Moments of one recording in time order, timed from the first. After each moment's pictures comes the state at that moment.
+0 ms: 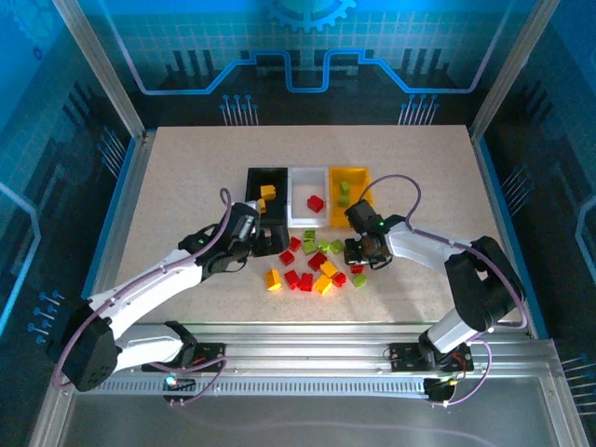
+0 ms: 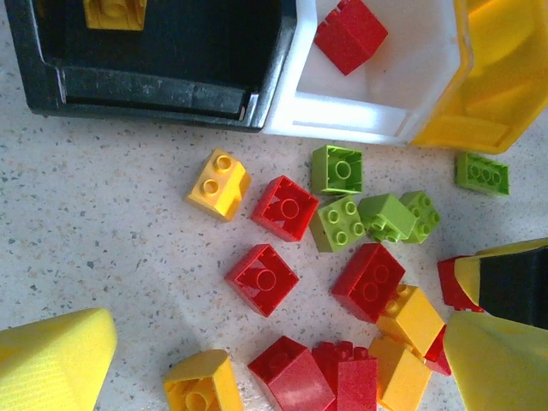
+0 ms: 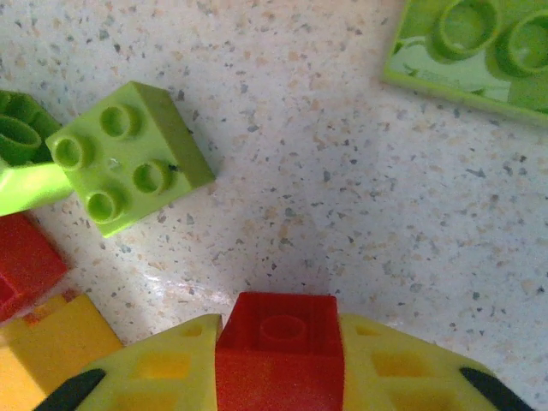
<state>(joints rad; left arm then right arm) -0.60 1.17 0.78 -0.43 -0.03 -0.75 0.54 1.56 0.87 -0.60 0.00 0.48</state>
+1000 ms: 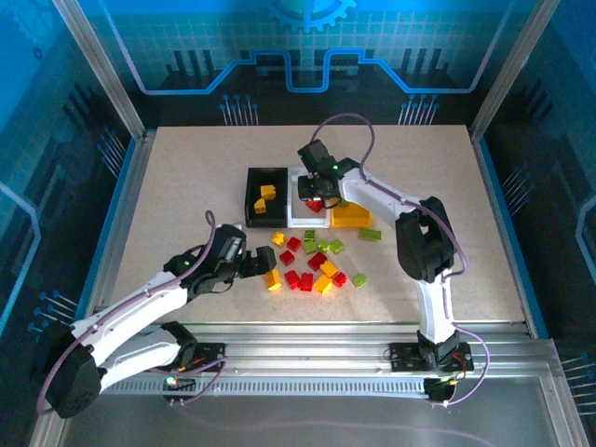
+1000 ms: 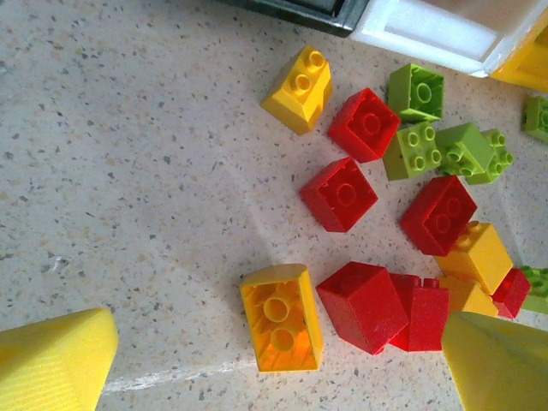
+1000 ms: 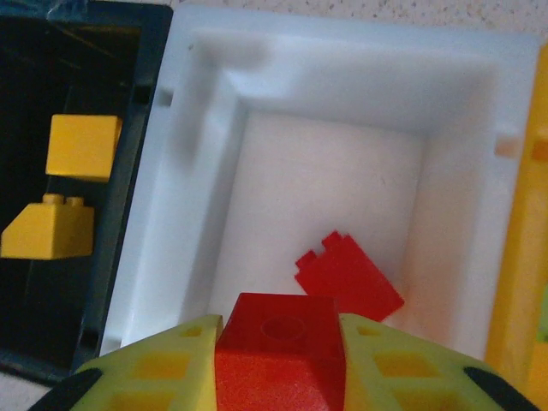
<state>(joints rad) -0.60 1.00 0.60 -0.50 -0.01 -0.80 0.59 2.08 1.75 -0.67 0.10 0.45</state>
